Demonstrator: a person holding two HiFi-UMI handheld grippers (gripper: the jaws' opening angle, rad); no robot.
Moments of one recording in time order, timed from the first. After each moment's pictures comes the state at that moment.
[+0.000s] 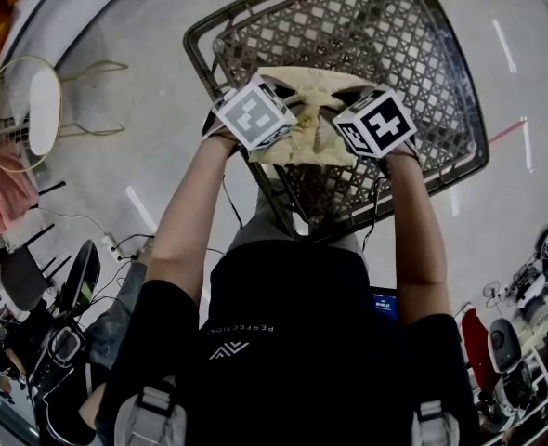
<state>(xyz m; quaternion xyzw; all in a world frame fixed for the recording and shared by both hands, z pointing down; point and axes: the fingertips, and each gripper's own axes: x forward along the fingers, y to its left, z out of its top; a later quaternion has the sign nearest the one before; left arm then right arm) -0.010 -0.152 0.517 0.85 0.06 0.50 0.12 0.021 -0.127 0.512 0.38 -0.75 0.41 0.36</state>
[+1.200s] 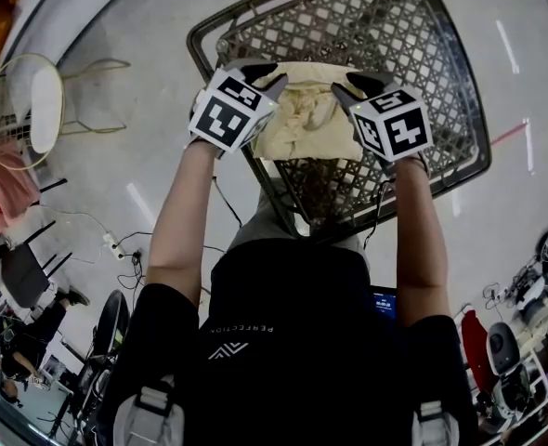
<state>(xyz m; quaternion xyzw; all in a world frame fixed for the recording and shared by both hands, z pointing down) -0.021 -0.217 0.476 0.90 -0.08 0.42 0.11 0.056 -0.161 0.486 0.49 -0.74 0.36 0.29</state>
